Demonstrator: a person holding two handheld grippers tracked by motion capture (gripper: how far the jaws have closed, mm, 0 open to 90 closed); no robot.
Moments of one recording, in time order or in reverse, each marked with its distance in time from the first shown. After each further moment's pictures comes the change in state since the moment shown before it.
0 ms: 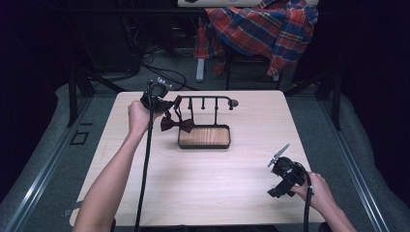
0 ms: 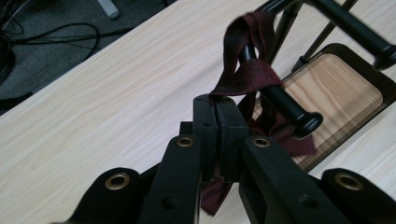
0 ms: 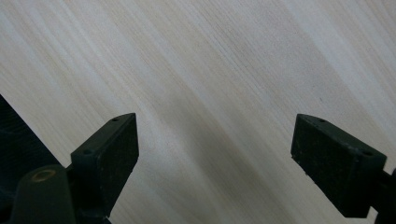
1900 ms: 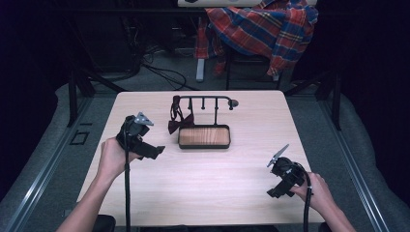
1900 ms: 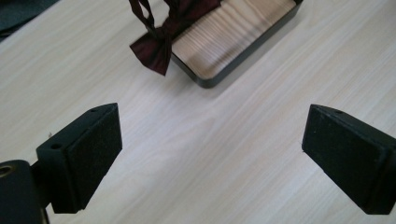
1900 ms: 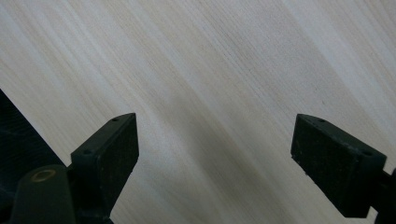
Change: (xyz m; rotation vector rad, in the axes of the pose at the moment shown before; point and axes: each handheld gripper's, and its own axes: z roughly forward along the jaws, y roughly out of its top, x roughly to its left) left arm -0.052 -0.102 -0.083 0.030 -0.068 0.079; right arm 0.003 0.001 -0.001 -0.007 0.007 -0.004
